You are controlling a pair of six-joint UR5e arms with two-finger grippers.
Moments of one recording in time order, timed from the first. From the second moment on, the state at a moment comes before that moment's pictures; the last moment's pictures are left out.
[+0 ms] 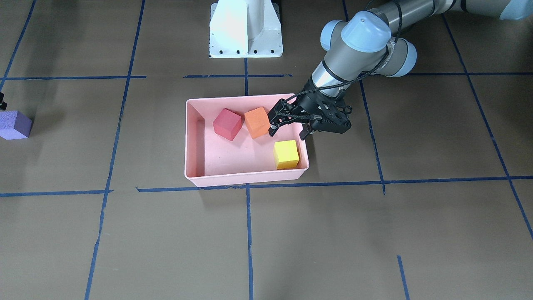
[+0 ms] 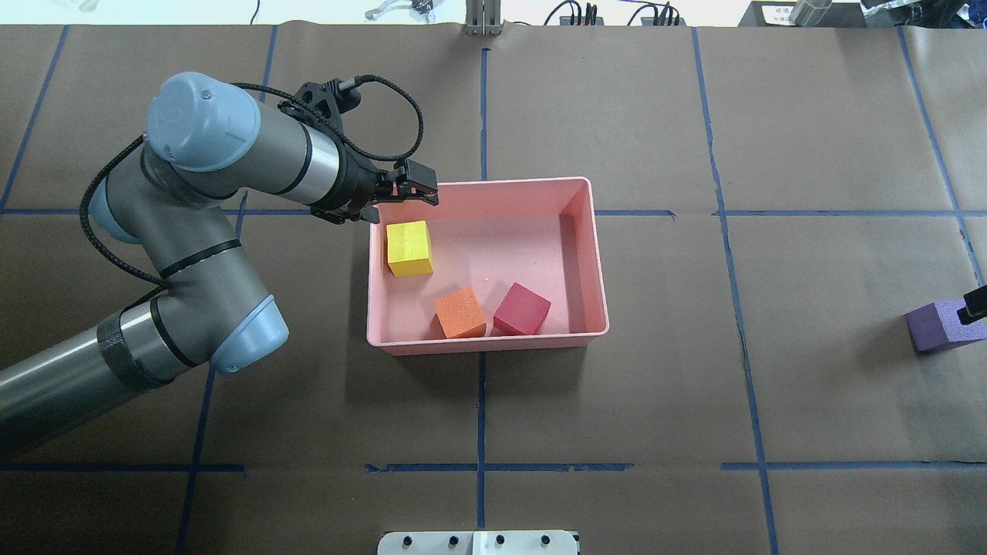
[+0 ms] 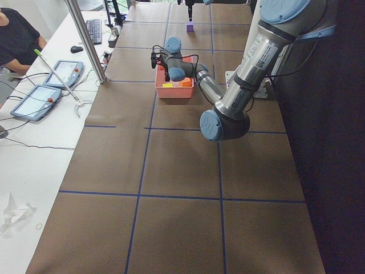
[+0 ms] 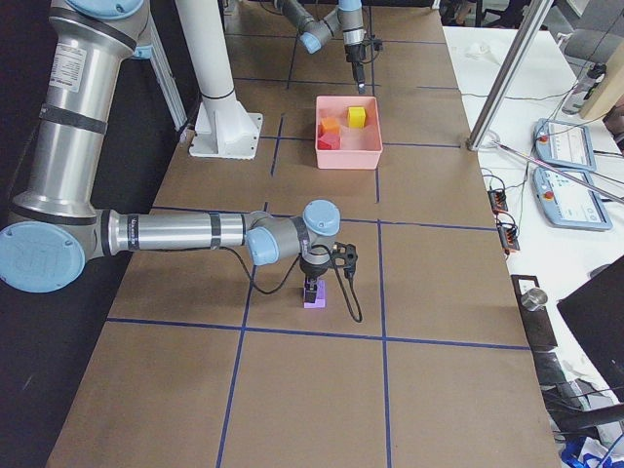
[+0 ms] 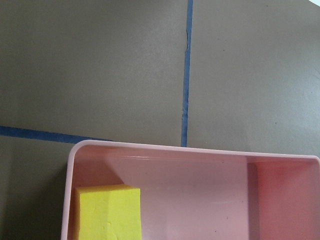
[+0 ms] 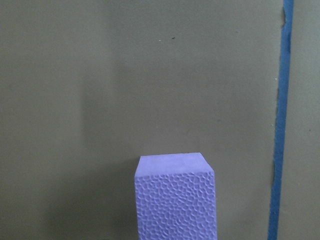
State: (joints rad) left arm -0.70 -2.16 -1.65 -2.12 -1.99 -1.41; right arm 1.14 -1.80 1.79 -1.28 2.27 0.47
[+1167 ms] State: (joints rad) left arm -0.76 -2.12 -1.77 -2.12 -2.00 -1.42; right arm 1.11 -1.77 1.64 -1.14 2.26 0.49
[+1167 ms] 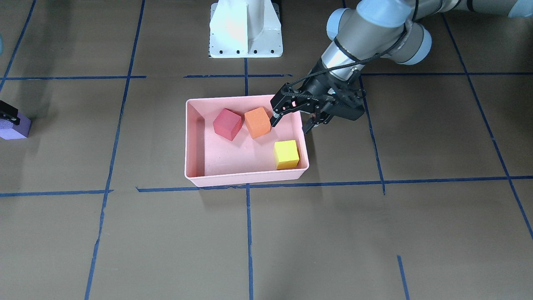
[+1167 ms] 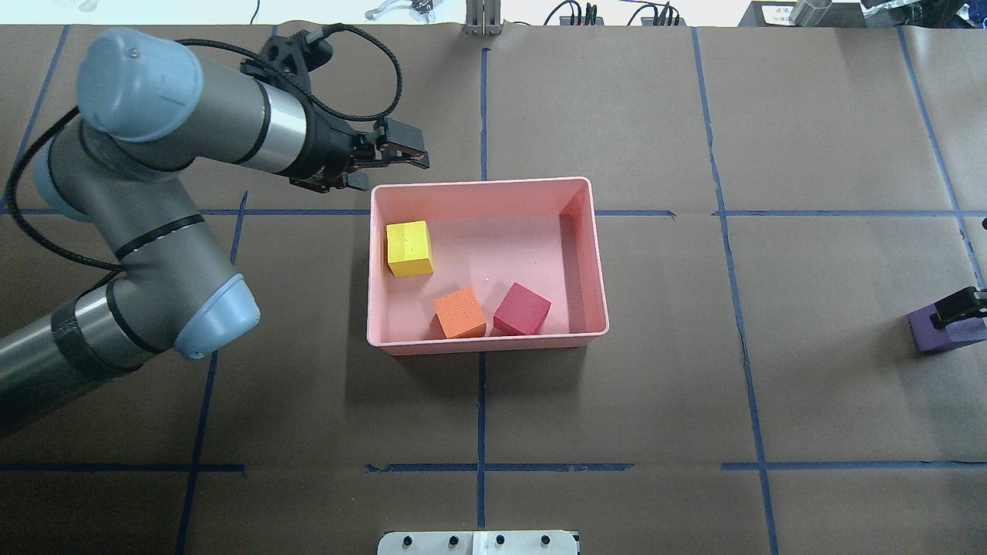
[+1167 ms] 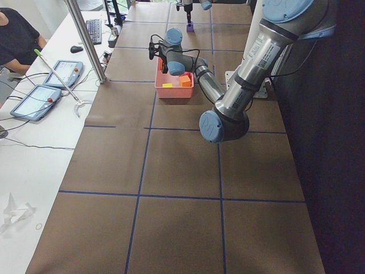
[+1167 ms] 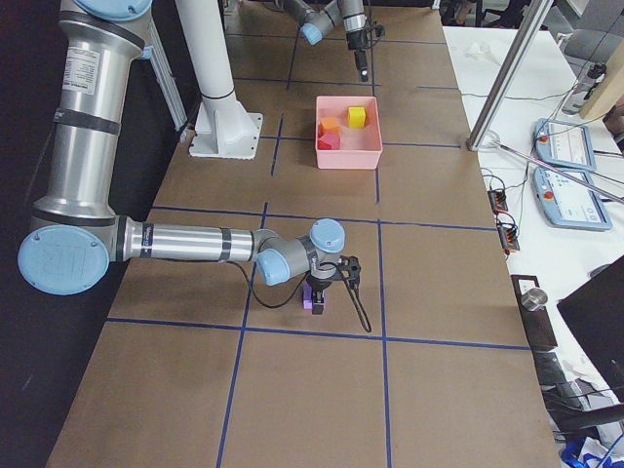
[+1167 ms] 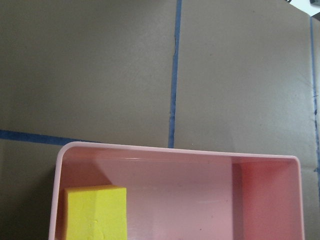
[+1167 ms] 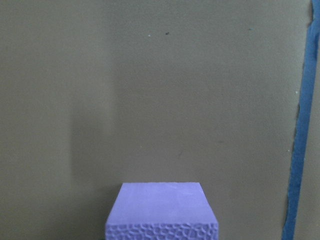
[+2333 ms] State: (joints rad) left arm -1.14 -1.61 -1.84 -2.12 -2.28 -0.71; right arm 1.09 -1.66 1.71 -1.14 2.34 0.64
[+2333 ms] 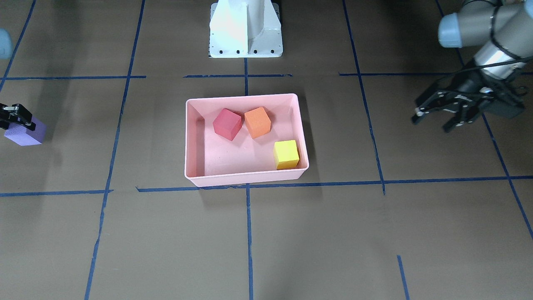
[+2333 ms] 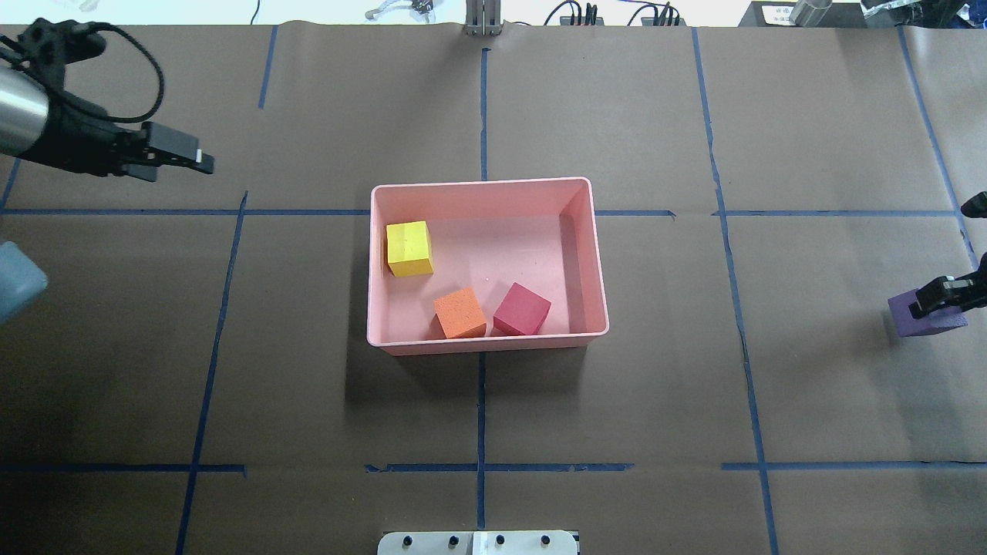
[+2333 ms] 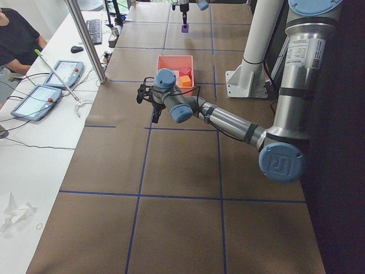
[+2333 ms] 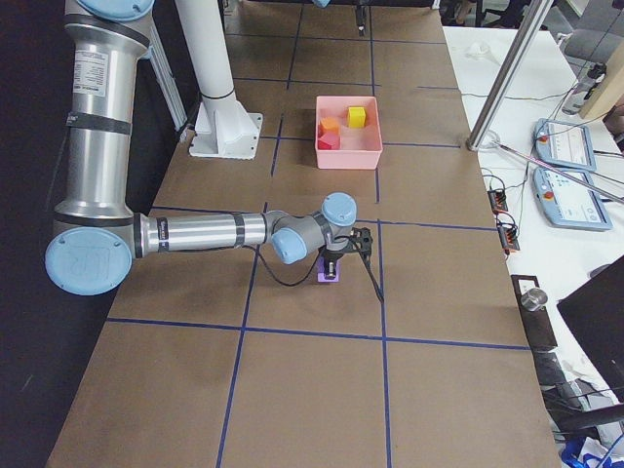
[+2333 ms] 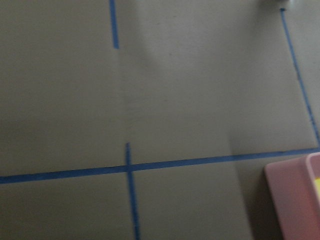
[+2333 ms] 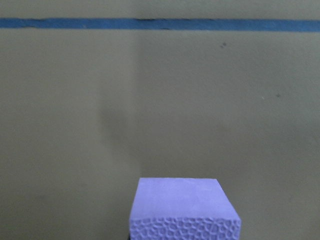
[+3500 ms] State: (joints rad) left arm -1.43 -1.53 -1.65 -1.94 -2.28 0.05; right arm 0.75 -1.08 1.84 -1.39 2.14 1.42
